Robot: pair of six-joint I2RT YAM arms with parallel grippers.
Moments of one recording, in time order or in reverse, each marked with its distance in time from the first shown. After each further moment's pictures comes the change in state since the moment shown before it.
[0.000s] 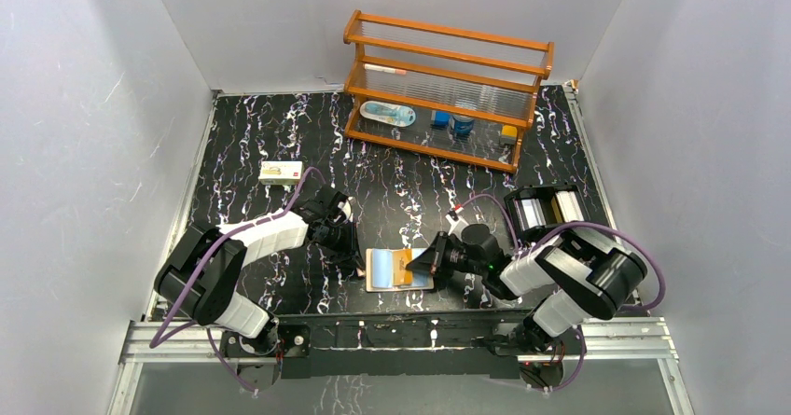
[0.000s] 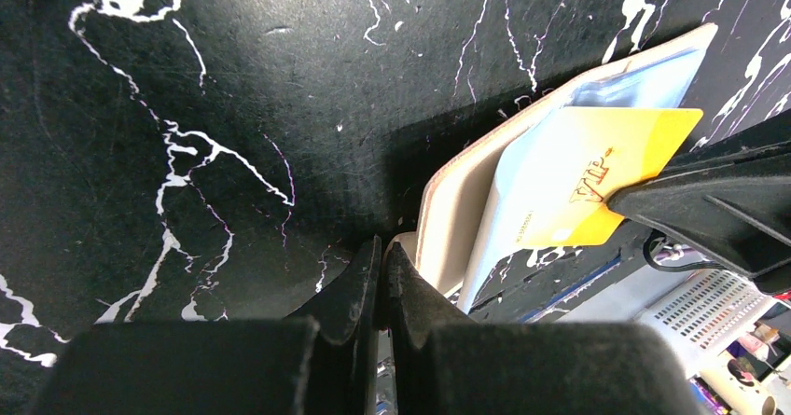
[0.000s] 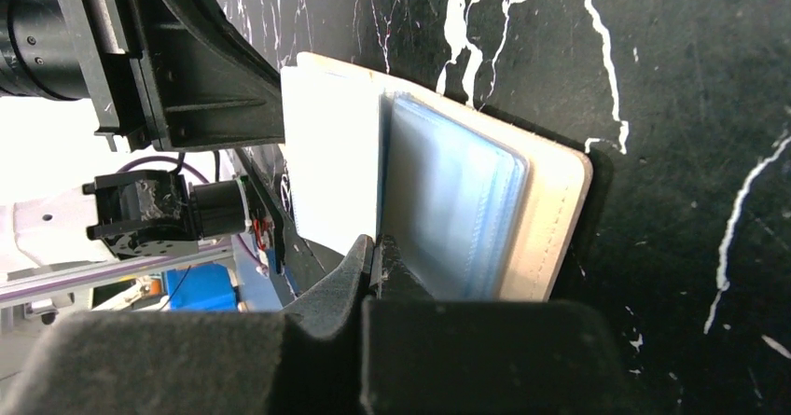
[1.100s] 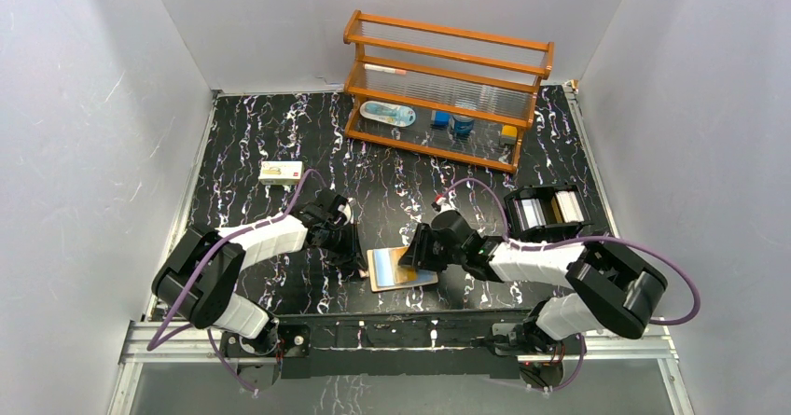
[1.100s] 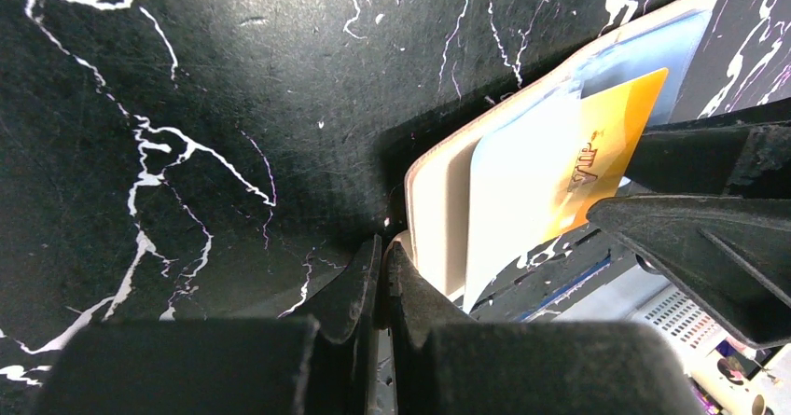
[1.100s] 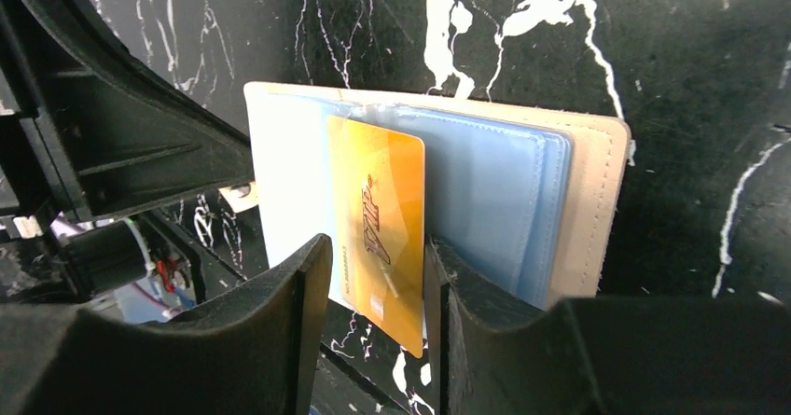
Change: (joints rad) left arm -0.015 -0.018 -0.030 0.045 0.003 -0.033; right arm 0.119 -0.130 0.267 -0.648 0.242 -0.100
